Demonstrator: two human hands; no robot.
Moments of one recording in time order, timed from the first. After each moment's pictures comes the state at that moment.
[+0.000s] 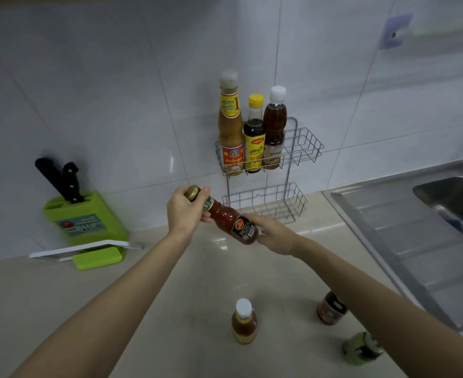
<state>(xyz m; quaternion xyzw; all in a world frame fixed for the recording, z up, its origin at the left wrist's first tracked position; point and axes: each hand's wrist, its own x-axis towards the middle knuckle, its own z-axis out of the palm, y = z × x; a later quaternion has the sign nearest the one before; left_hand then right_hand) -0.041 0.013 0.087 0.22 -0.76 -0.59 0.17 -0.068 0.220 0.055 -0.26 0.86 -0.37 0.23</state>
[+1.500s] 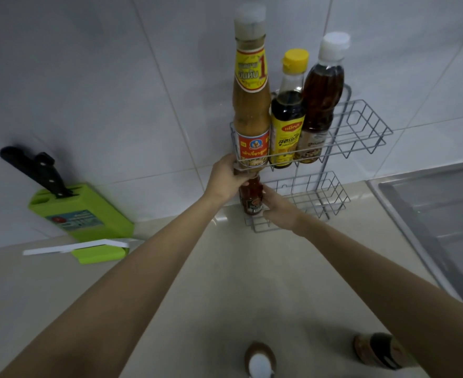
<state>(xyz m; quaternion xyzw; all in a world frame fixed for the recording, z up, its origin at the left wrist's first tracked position) -0.179 0.015 0.041 0.08 -0.83 -0.54 0.08 -0.188 0.165 -0.016 -0.16 0.78 -0.53 0.29</state>
